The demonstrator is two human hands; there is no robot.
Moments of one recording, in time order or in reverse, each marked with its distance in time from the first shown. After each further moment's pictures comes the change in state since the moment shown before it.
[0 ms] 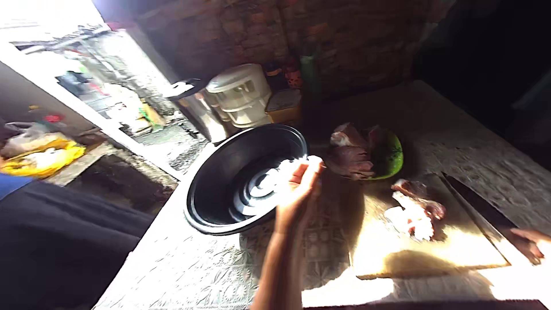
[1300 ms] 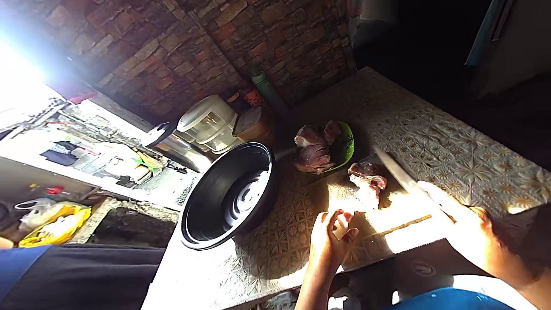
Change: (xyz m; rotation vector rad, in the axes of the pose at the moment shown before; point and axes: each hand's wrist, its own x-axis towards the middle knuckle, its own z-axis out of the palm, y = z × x) left_hand -0.130 -0.042 0.070 0.958 -0.535 -0.235; right_hand -0.016 -0.014 -0.013 0.226 0.140 -0.231
